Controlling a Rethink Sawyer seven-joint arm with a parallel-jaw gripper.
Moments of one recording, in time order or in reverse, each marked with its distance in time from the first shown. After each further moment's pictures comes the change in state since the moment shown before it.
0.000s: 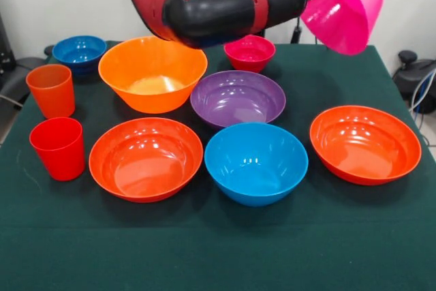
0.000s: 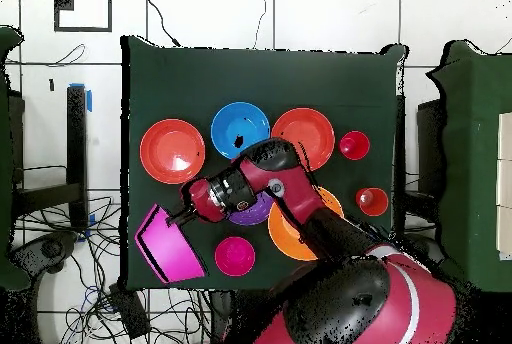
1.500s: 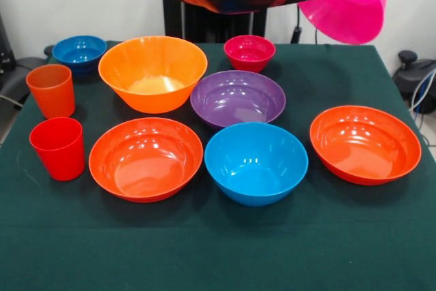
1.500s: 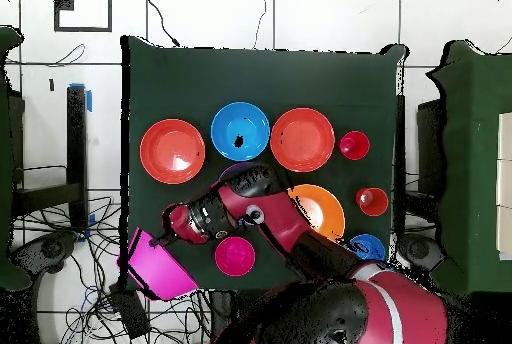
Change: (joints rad) arm 0.047 -0.131 -0.029 0.212 0.072 -0.197 -0.131
